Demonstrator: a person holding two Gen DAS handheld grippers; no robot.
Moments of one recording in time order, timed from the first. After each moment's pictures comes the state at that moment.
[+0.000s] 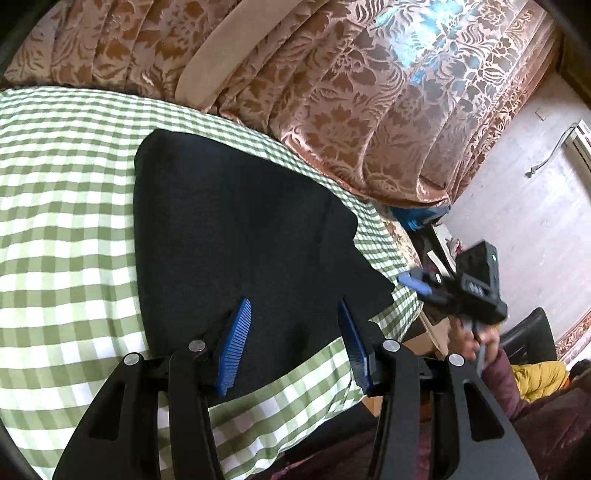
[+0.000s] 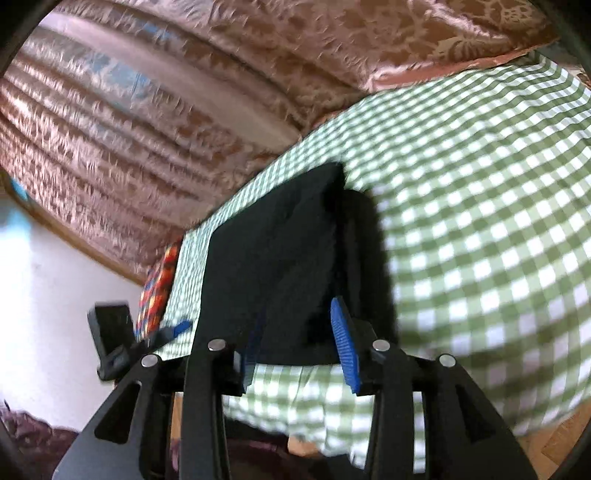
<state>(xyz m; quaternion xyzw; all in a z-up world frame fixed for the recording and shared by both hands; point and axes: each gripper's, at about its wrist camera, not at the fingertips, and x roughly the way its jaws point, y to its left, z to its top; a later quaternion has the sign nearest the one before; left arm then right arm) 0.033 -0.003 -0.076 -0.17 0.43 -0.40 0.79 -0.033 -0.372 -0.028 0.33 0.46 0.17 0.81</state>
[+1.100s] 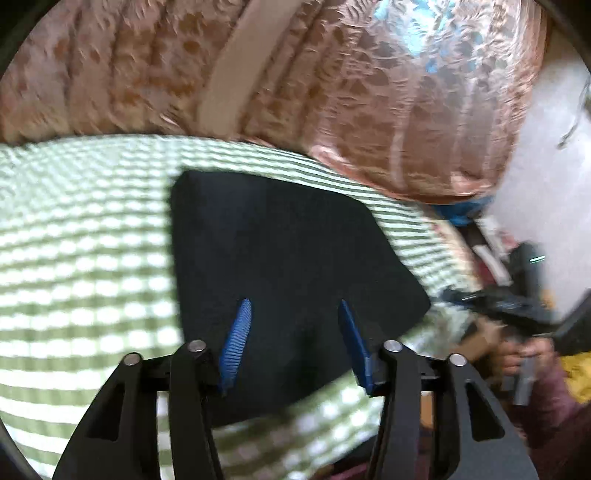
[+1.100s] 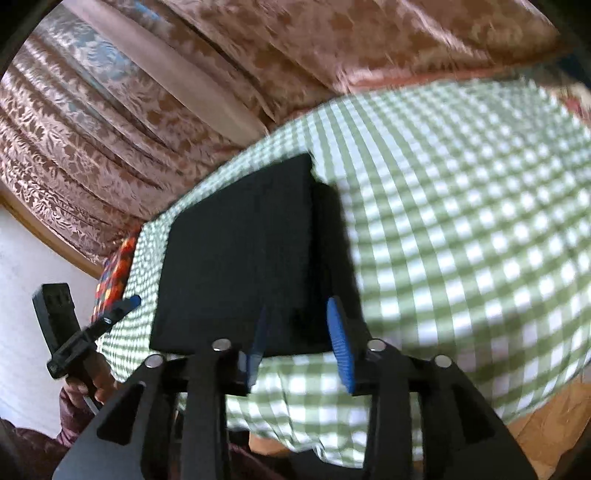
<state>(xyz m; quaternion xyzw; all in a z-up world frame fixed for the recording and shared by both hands) 0.027 -0.025 -0.052 -0.06 0.41 -0.29 0.86 -0.029 -0.365 -0.022 0.26 0.45 0.10 0.85</state>
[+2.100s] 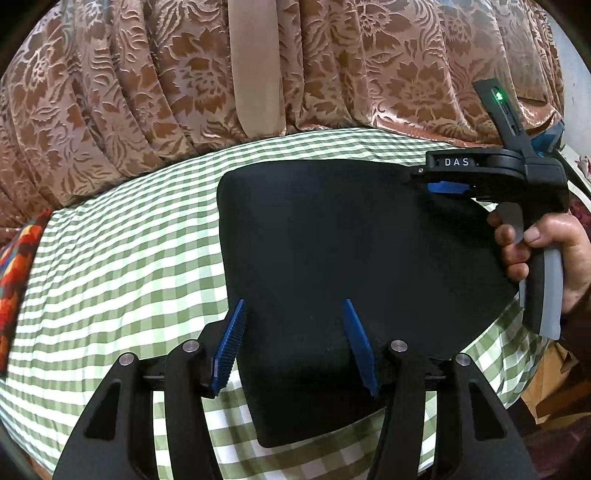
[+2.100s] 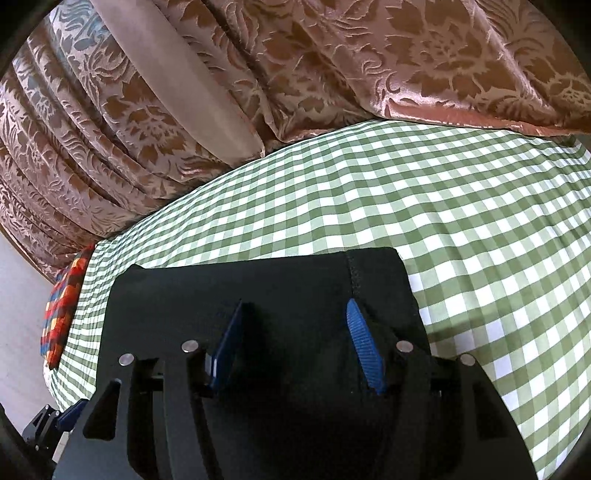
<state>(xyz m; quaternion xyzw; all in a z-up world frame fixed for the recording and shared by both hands) 0.025 -0.064 -0.079 0.11 0.40 -0.17 0.90 0.115 -0.315 -0.084 0.20 0.44 0.05 0.87</state>
